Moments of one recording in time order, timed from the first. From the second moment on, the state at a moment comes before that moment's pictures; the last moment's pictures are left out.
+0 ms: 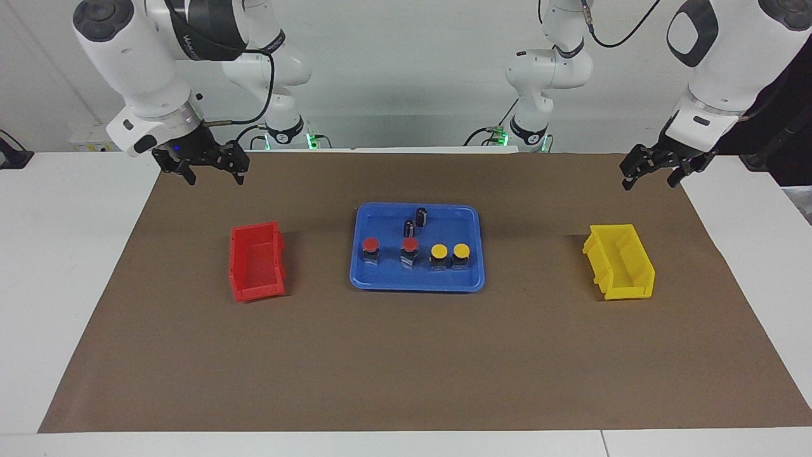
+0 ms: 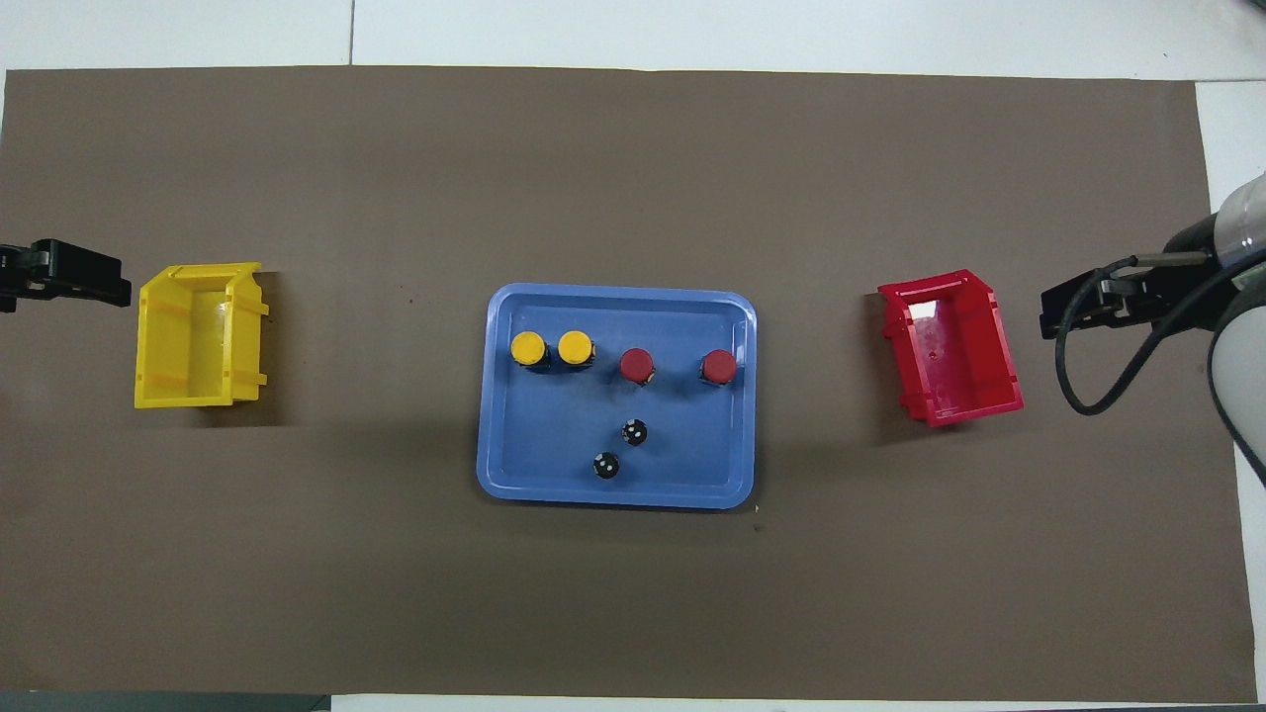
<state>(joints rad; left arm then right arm) -0.12 -0.02 0.07 -1.65 0.02 1.63 -0.02 -0.02 -0.01 0.05 -1.65 0.00 1.53 0.04</state>
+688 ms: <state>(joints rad) -0.12 -0.02 0.07 -1.65 0.02 1.63 -0.02 -0.02 -0.01 0.05 -1.65 0.00 1.53 0.04</state>
